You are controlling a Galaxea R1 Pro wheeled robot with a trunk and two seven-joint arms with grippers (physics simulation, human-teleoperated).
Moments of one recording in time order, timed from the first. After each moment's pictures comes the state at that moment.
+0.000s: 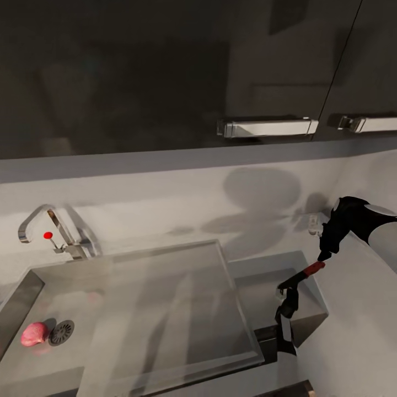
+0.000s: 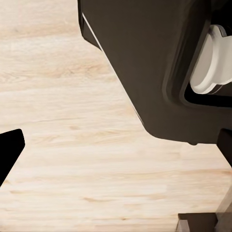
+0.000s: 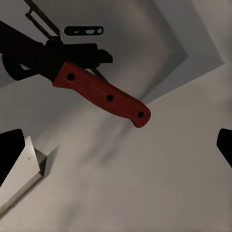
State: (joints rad) left arm 0.02 -0.02 0.08 -0.02 0.00 0.06 0.02; right arm -1.42 -0.46 0.81 -0.29 0.58 0.29 1.16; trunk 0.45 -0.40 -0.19
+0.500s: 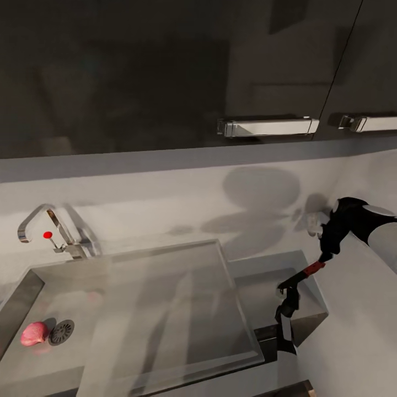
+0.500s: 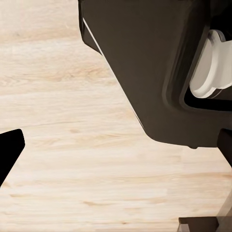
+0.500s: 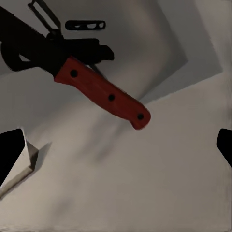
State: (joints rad) left arm 0.02 -0.02 0.08 -0.02 0.00 0.04 0.02; right arm -1.42 -0.46 0.85 -0.29 0.58 0.22 1.17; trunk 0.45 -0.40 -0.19
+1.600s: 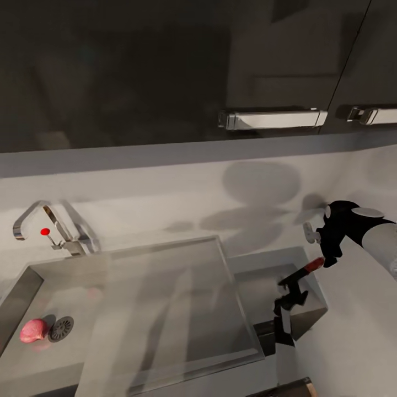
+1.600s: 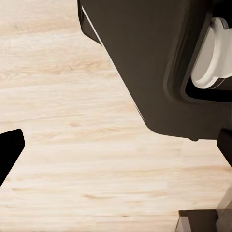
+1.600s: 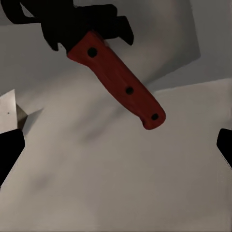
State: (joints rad) left arm 0.02 -0.02 0.07 -0.02 0.00 0.04 0.02; right arm -1.42 -0.44 1.03 -0.29 0.58 0.12 1.17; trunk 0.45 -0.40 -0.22
